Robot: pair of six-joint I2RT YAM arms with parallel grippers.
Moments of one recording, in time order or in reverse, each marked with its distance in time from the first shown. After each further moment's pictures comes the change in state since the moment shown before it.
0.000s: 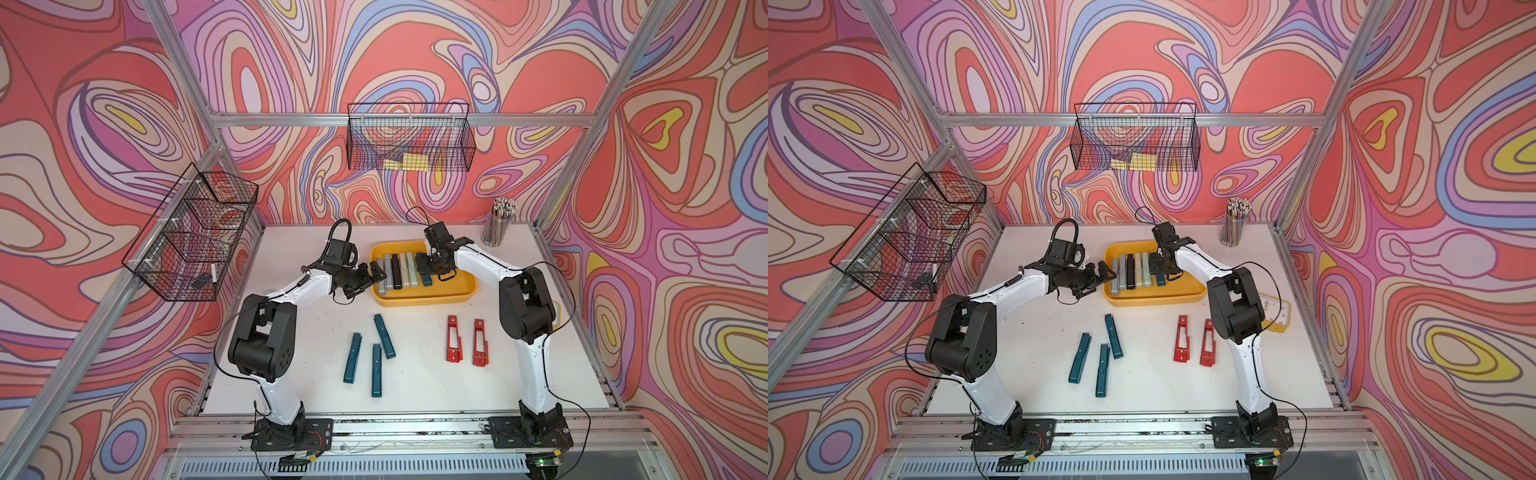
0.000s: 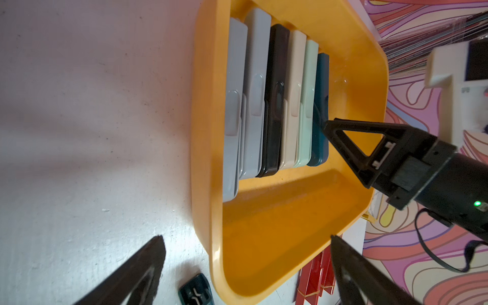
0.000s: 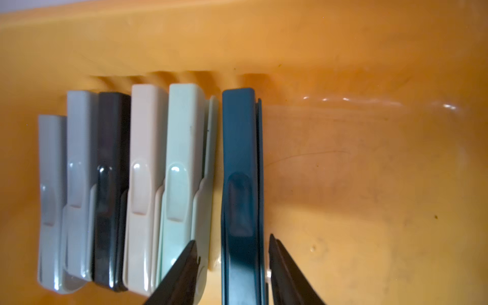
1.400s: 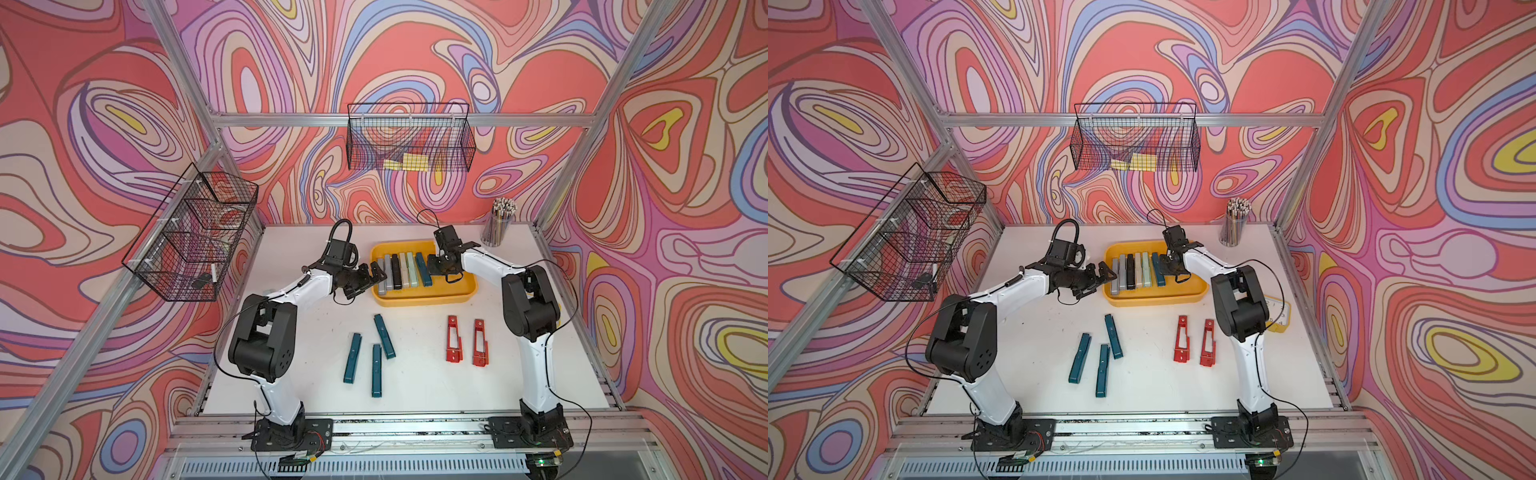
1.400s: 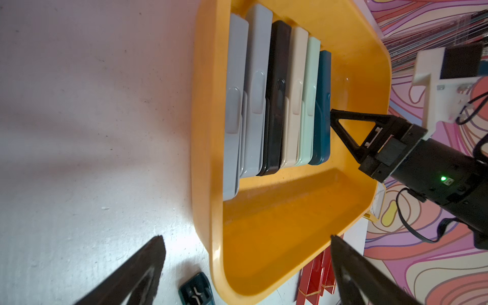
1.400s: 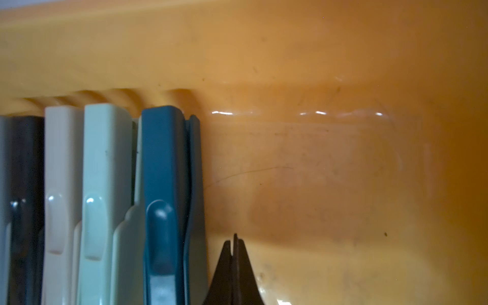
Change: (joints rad) left arm -0.002 0.001 0.000 -0.007 -0.004 0.001; right arm -0.062 0.022 -0.086 0.127 0.018 -0.021
